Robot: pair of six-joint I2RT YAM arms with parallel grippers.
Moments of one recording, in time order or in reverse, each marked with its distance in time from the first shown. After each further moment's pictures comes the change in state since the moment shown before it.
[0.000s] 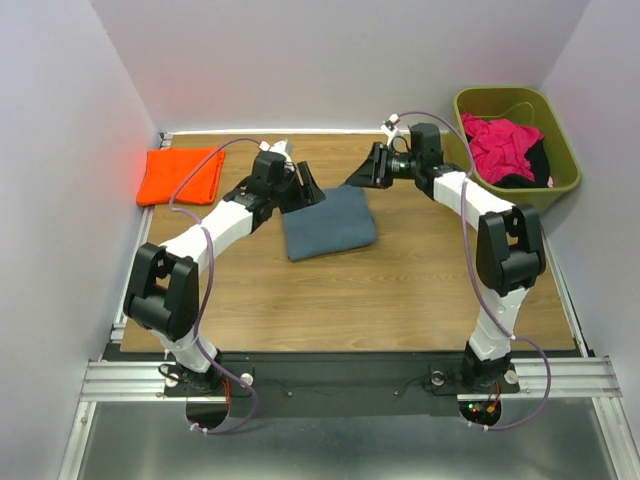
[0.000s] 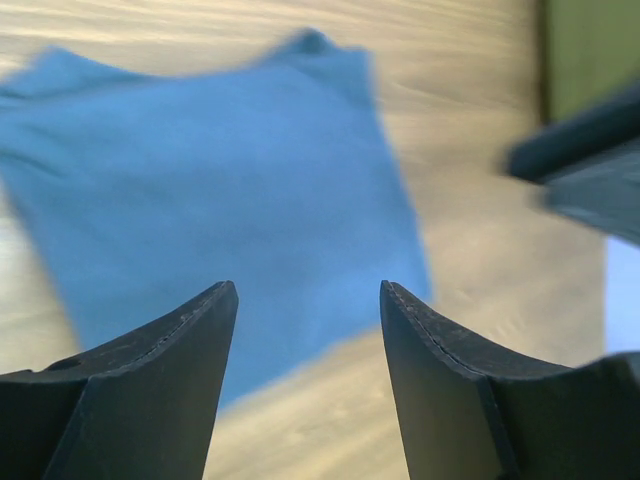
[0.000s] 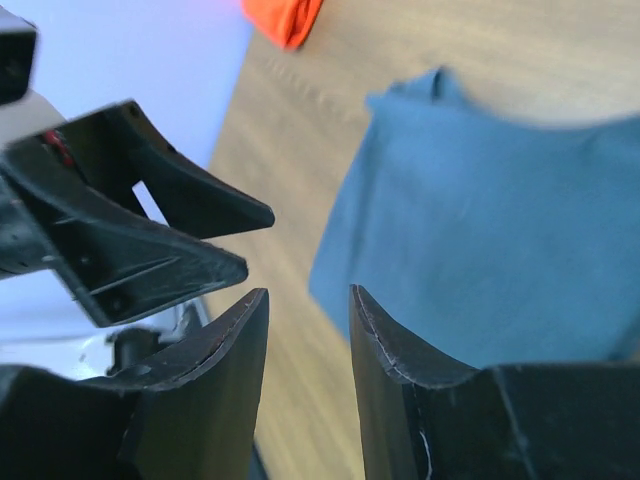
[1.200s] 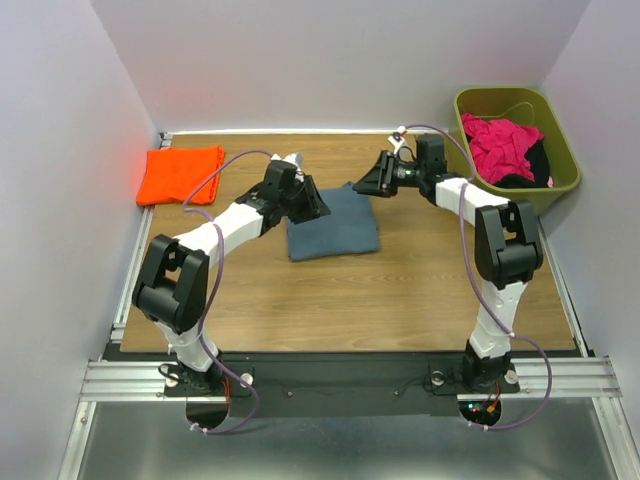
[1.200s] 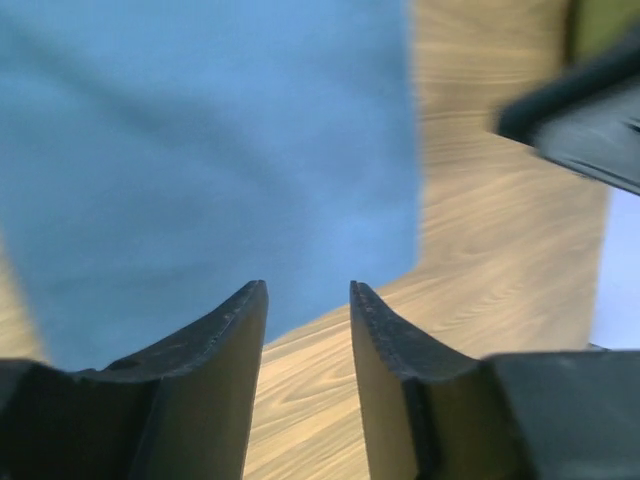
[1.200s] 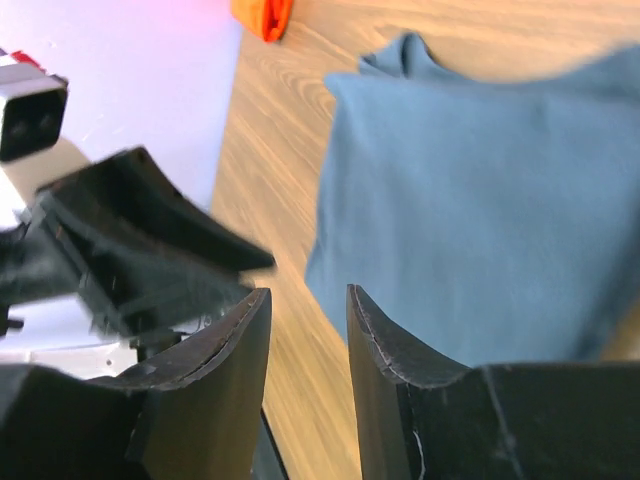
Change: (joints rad) left arm -0.052 0.015 -0.069 -0.004 0.040 -0.067; right arm -0.060 0.023 -0.145 0.103 -0.073 0.098
